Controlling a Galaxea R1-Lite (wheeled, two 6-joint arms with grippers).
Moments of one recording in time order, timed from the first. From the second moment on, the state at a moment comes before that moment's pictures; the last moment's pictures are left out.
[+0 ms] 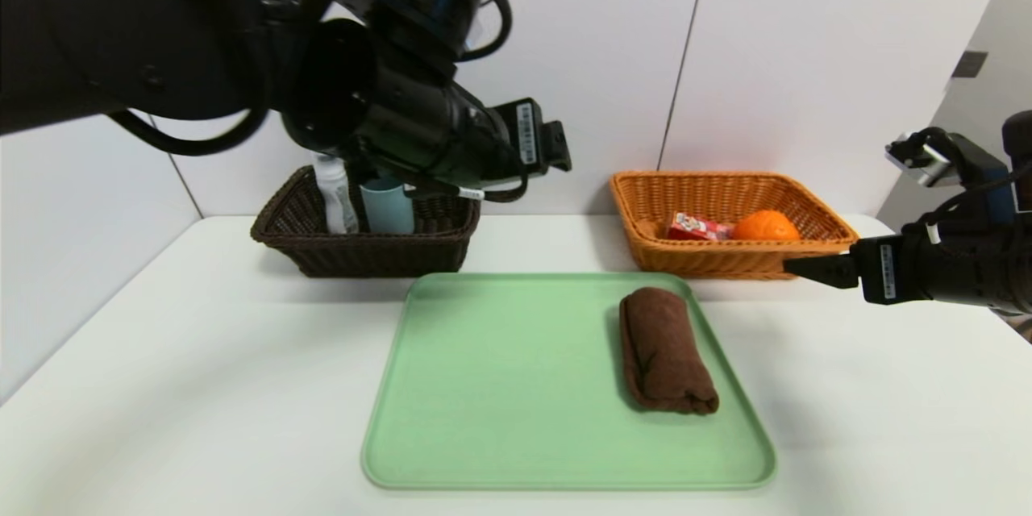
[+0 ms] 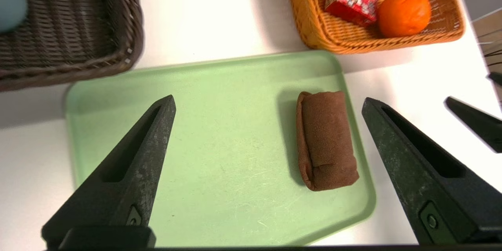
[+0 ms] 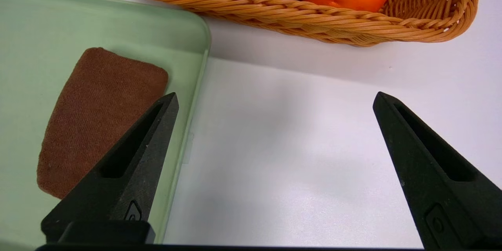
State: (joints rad) left arm -0.80 1.90 -1.93 0.58 0.26 -0.57; right arm 0.06 1.45 -0.91 0.04 0.09 -0.06
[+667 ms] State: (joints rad) left arm -1.02 2.13 -1.97 0.49 0.35 -0.74; right arm -0.03 1.46 -0.87 0.03 0.09 -0.06
